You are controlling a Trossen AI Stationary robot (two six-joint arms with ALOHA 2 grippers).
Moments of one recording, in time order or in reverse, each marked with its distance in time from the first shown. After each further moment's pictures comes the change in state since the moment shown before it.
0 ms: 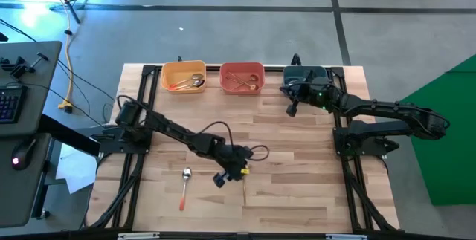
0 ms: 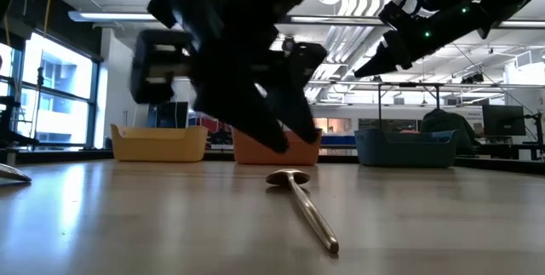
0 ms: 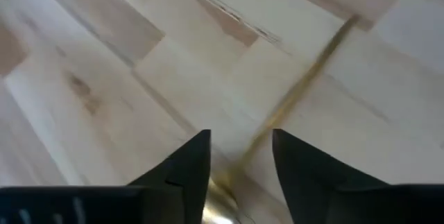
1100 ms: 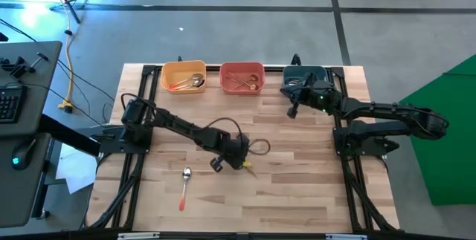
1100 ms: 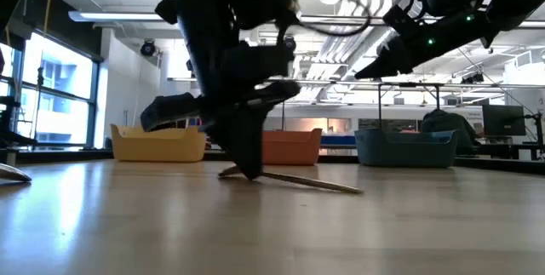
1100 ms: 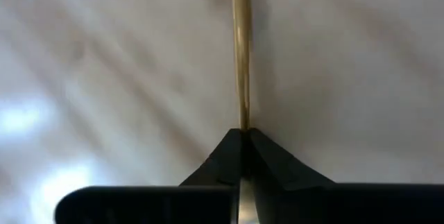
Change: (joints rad) left arm 0.077 0.050 0.081 -0.362 -0.277 0.139; right arm 0.004 -0.001 -0.077 0.126 -0.001 -0.073
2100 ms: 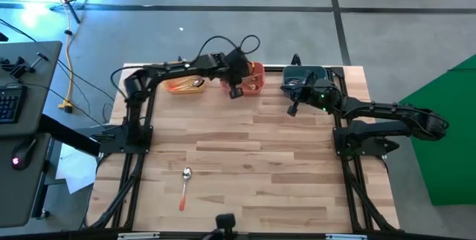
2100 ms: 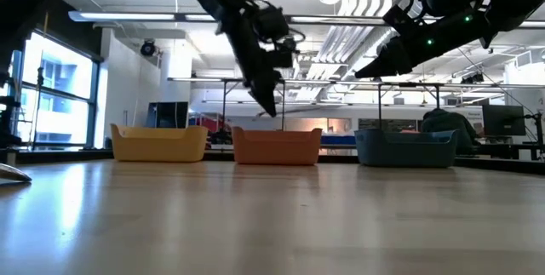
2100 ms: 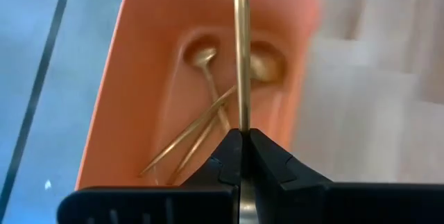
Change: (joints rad) left arm 0.645 -0.008 0.381 -0.193 -0.006 -0.381; right arm -0.024 0.000 0.000 0.026 -0.001 -0.046
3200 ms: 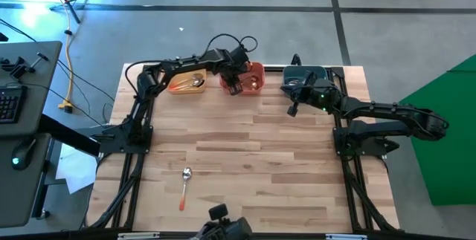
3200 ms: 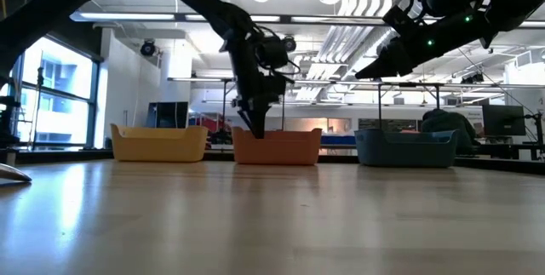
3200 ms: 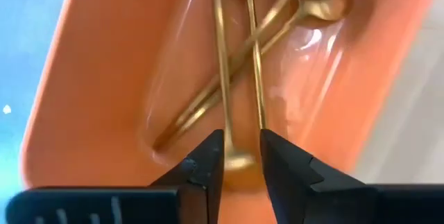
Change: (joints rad) left arm 0.081 0.184 0.143 -0.176 0.011 -0.131; right arm 0.000 0.000 0.000 -0.008 0.000 -0.018
